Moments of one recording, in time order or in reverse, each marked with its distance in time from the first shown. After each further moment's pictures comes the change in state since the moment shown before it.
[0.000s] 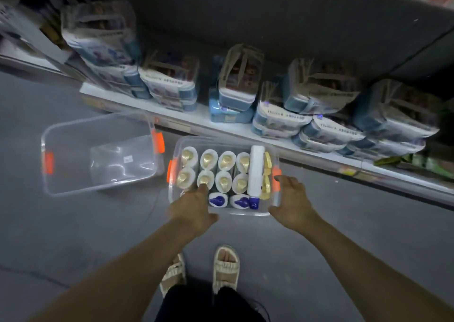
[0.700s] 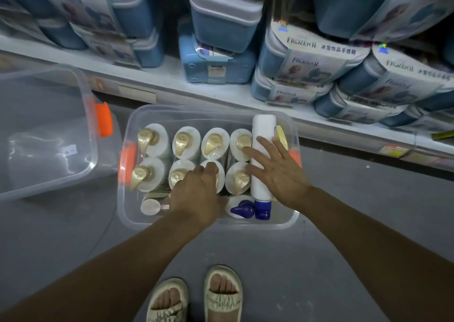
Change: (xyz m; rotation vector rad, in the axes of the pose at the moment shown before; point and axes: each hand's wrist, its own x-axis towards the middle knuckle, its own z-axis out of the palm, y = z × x) left_hand 0.183 0.004 0.131 -0.027 0.189 0.158; right_hand 0.202 0.085 0.134 -0.794 0.221 -0.677
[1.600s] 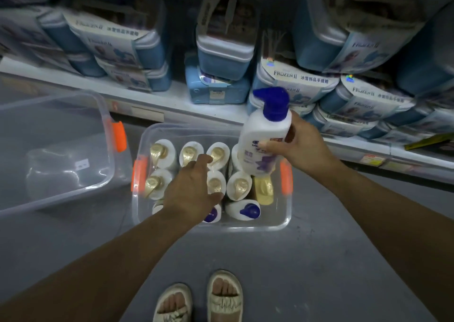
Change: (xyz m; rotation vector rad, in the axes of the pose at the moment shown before) left_hand -0.026 -0.005 -0.053 -0.234 0.080 0.053; right_hand -0.012 0.026 -0.126 1.249 0.309 0.537
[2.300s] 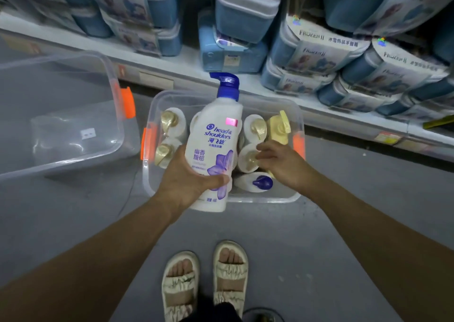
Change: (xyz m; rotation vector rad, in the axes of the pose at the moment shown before) left_hand -0.030 -0.047 0.013 -0.715 -0.001 -0.279; right_hand -0.043 0.032 0.075 -0.083 -0.258 0.354
